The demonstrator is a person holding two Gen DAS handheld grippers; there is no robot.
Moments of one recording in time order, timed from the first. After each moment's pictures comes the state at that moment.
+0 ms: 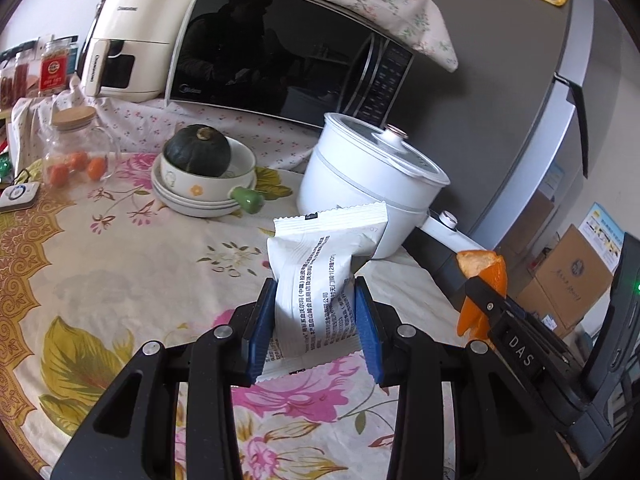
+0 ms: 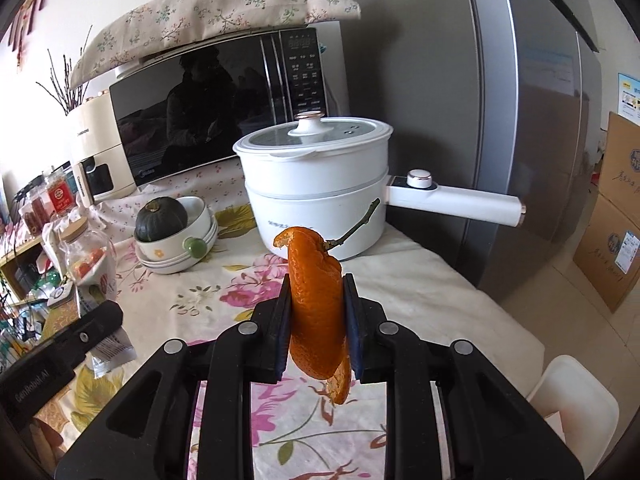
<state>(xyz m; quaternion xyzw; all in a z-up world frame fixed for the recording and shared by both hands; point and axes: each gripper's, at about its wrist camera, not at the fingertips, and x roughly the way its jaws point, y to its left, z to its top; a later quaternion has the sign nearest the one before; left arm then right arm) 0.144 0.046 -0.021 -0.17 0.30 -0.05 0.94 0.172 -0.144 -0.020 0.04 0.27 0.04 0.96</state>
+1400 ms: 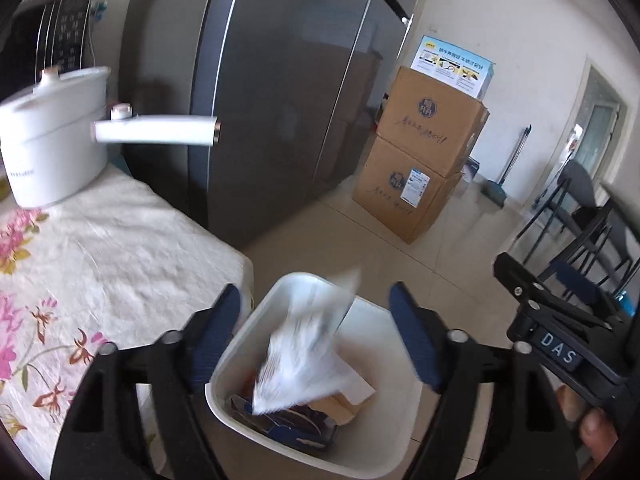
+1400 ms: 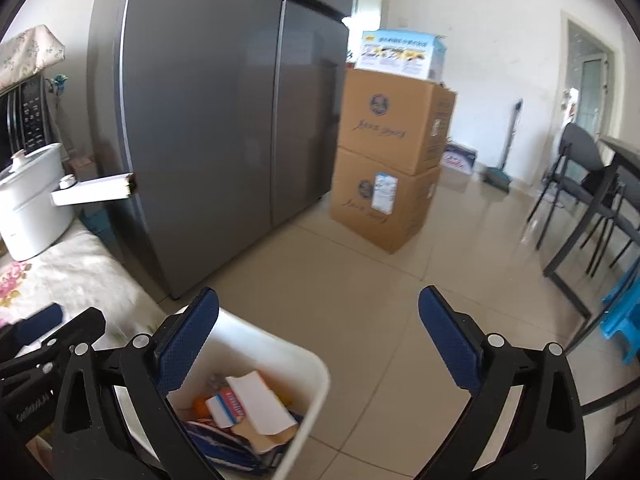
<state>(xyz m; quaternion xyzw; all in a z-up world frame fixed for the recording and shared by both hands) 0.084 -0.294 -0.050 -0.01 0.34 -0.33 0.88 0.000 -0.435 -0.032 0.04 0.26 -0.34 0.90</state>
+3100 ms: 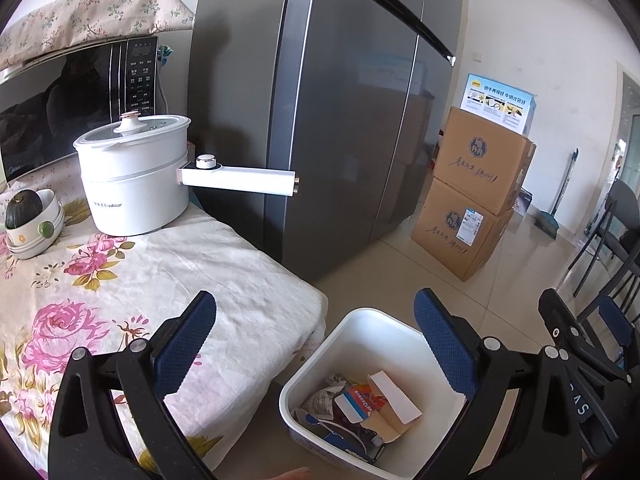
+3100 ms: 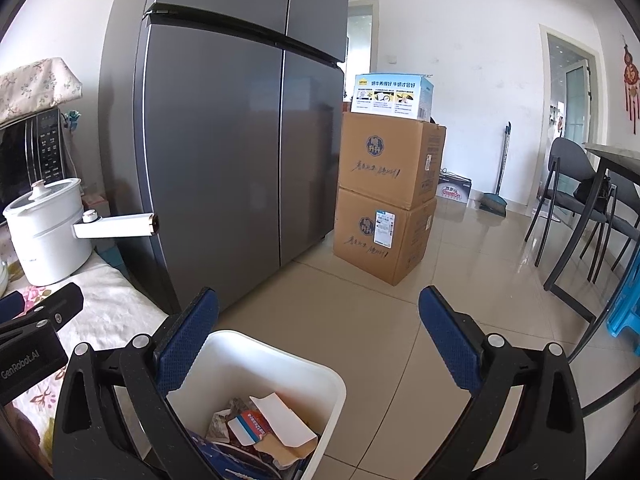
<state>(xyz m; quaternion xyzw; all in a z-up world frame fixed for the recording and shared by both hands) 0.071 -0.246 -0.013 -0.01 0.29 -0.22 0.93 -0.025 -0.400 -0.016 0.04 0.20 -0.33 0.92</state>
